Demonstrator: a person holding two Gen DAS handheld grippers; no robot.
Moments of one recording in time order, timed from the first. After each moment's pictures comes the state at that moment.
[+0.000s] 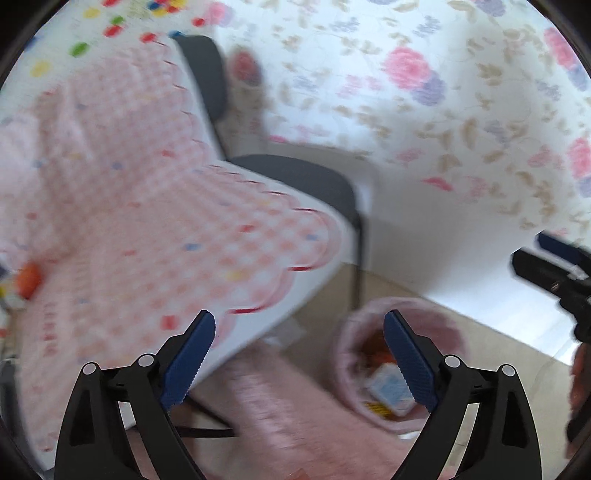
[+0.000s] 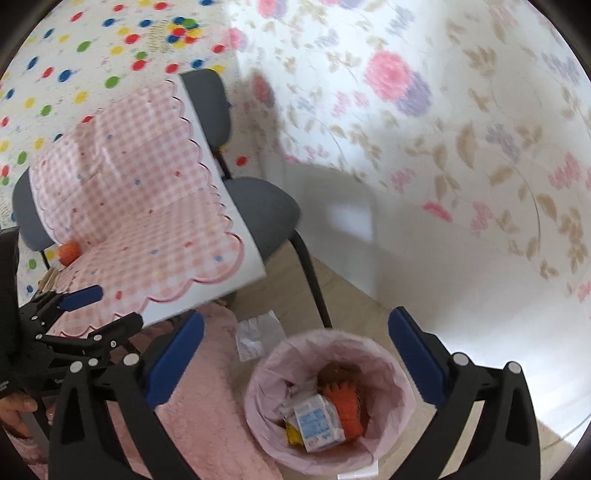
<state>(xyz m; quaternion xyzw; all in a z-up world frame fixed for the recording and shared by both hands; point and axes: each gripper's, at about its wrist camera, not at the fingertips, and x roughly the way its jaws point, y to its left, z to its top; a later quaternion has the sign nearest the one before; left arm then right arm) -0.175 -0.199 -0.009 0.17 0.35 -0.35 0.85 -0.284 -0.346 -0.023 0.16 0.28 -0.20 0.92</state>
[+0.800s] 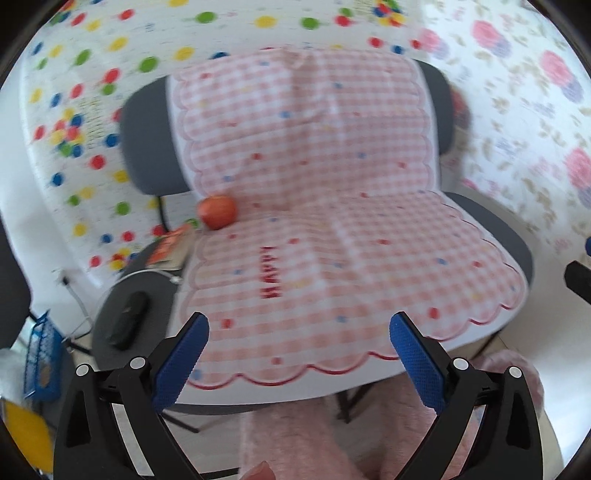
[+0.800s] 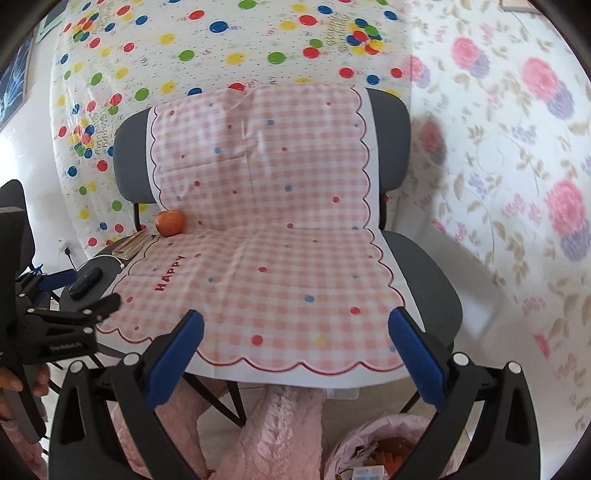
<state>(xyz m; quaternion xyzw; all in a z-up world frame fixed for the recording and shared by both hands) -0.119 0.000 0.048 0.08 0.36 -0.06 0.93 -0.165 -0.217 0.054 0.02 0.28 0.00 0.96</state>
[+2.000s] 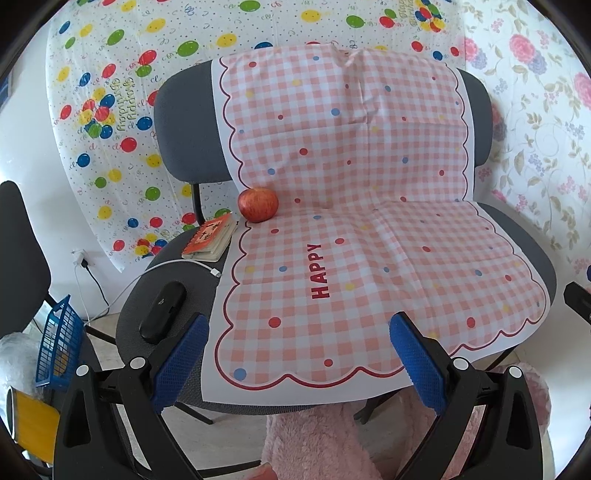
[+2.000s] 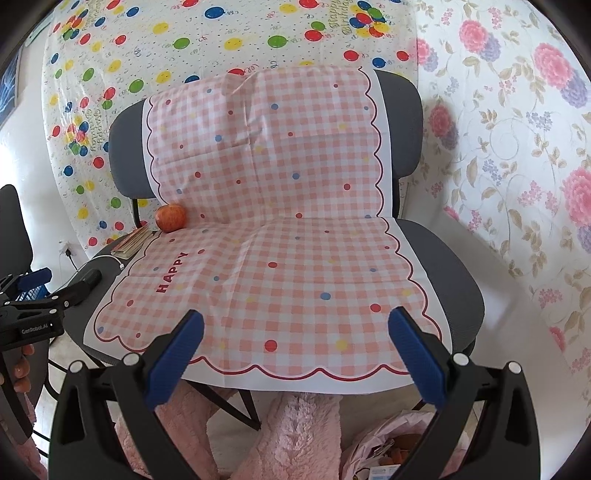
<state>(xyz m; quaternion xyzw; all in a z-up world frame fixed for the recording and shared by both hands) -0.103 0.039 0.054 0.06 0.37 -0.03 0.93 -0.136 -0.207 0.041 0.04 0.30 0.00 0.95</state>
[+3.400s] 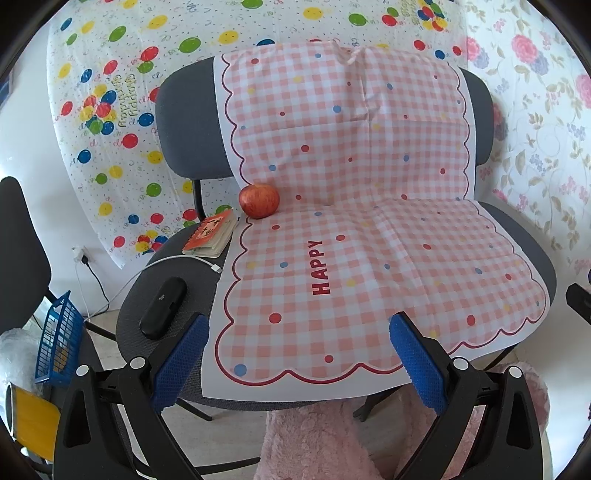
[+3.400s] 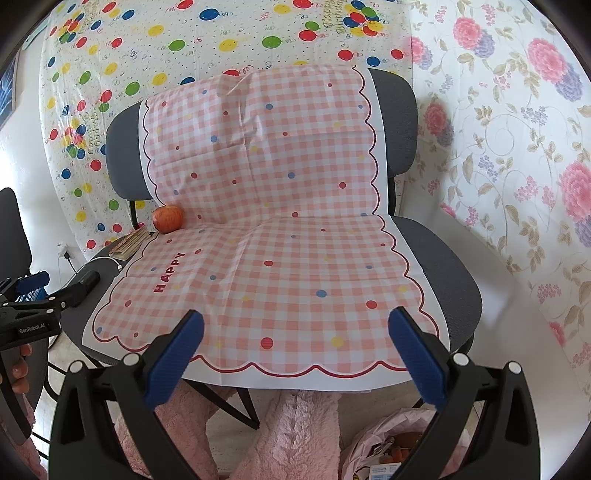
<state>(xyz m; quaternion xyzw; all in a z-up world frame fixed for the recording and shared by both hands) -0.106 0.044 0.047 0.06 0.37 -0.02 0.93 -0.138 -0.212 0.038 0.04 0.30 0.00 0.95</state>
